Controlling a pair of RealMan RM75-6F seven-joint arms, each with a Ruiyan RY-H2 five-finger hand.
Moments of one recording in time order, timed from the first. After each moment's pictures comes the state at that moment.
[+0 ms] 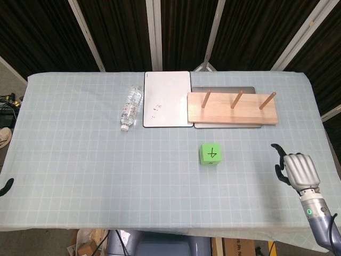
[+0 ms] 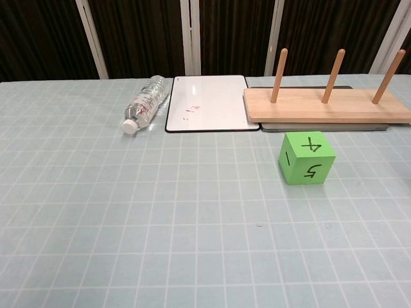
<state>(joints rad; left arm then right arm) 0.00 -1.07 -0.11 -1.68 1.43 1.61 0.01 0.32 -1.05 0.13 -1.72 -1.26 1.15 -0.25</state>
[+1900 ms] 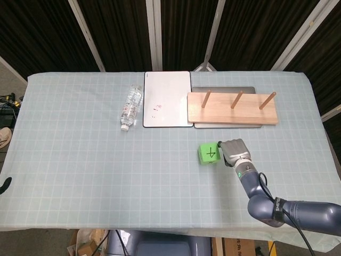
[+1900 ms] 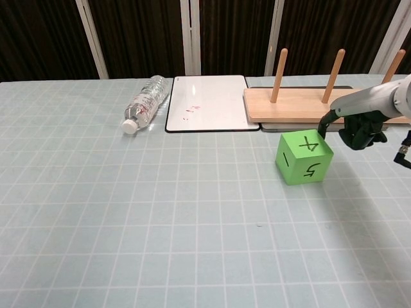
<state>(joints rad) -0.01 -1.07 -0.13 -1.69 1.37 1.58 0.01 1.08 -1.22 0.05 -1.81 -0.17 0.89 -0.85</state>
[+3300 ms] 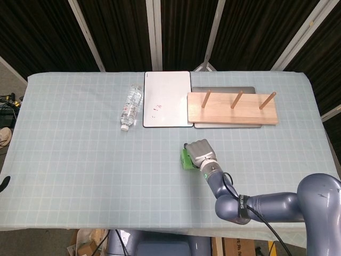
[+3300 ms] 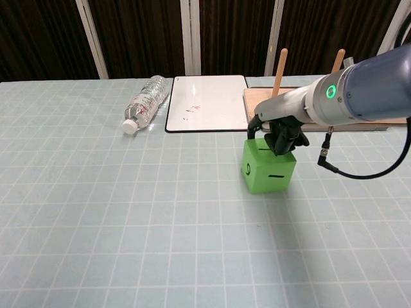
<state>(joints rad) -0.02 -1.06 -0.14 -1.69 1.35 1.56 0.01 1.29 -1.41 0.09 -1.79 -0.07 0.96 -0.87</state>
